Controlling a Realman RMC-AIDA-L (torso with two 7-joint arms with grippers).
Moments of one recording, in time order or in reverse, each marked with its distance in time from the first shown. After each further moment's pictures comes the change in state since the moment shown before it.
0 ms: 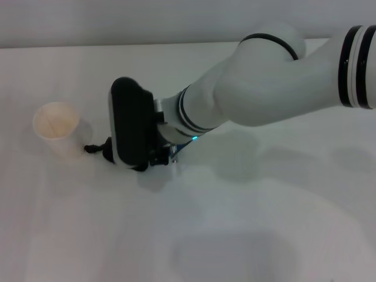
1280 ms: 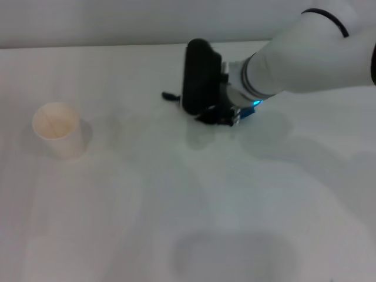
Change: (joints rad) left arm 0.015 0.002 -0.001 0.009 0.000 -0.013 0.000; right arm -0.085 -0.015 0.290 0.206 -0.280 -0.050 0.001
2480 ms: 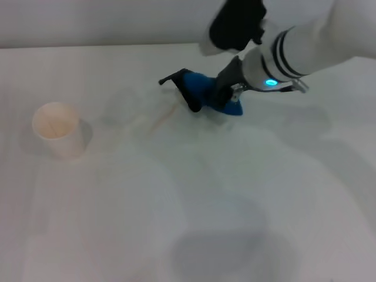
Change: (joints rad) left arm -0.003 0.003 -0.002 0.002 -0.003 0.000 0.003; right arm -0.257 0.004 0.530 -0.333 -0.036 -0.173 -0.002
